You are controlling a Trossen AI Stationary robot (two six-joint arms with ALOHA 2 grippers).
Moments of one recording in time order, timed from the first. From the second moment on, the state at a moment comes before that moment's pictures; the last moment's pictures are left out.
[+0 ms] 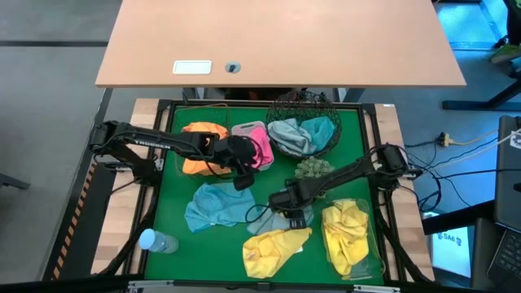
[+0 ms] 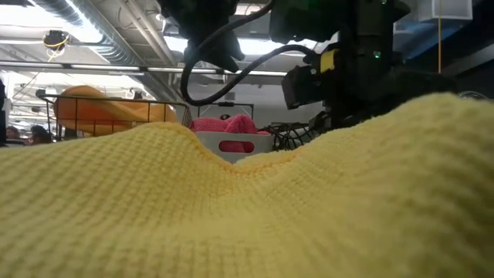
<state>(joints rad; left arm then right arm) 0.00 1.50 1.19 -0.47 -0.09 -0.36 0.29 1.97 1.31 -0.80 -0.05 0.18</state>
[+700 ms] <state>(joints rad) -0.03 1.29 1.20 -0.63 -0.08 -0.24 0.30 1.97 1.50 -0.95 -0.07 0.12</state>
